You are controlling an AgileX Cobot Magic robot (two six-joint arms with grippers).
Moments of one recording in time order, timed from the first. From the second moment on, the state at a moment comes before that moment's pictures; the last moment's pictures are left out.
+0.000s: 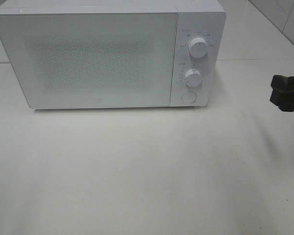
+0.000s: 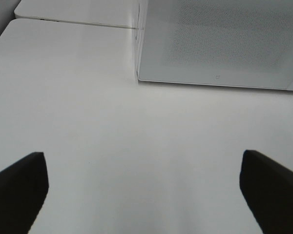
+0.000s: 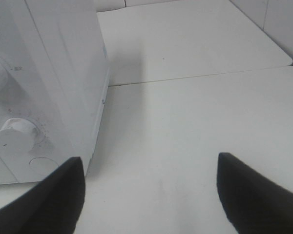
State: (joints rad) left arm 0.02 0.00 -0.50 -0.12 1.04 -0.01; right arm 0.14 1.30 -0.23 0.19 -0.76 -0.02
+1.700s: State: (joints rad) left arm 0.02 0.00 -0.50 -0.12 1.04 -0.01; right arm 0.85 1.71 -0.49 1.00 -1.02 -0.30
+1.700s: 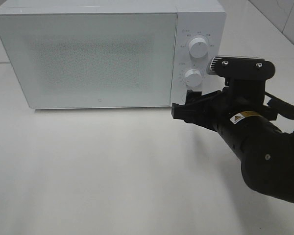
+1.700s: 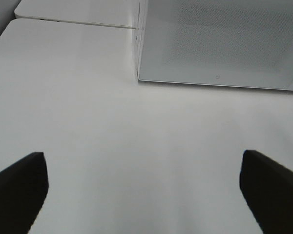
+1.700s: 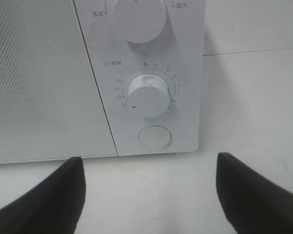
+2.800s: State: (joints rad) left arm 0.02 0.00 -0.50 -0.12 1.04 -0.01; right arm 0.85 1.71 -0.49 1.00 -0.92 1.03
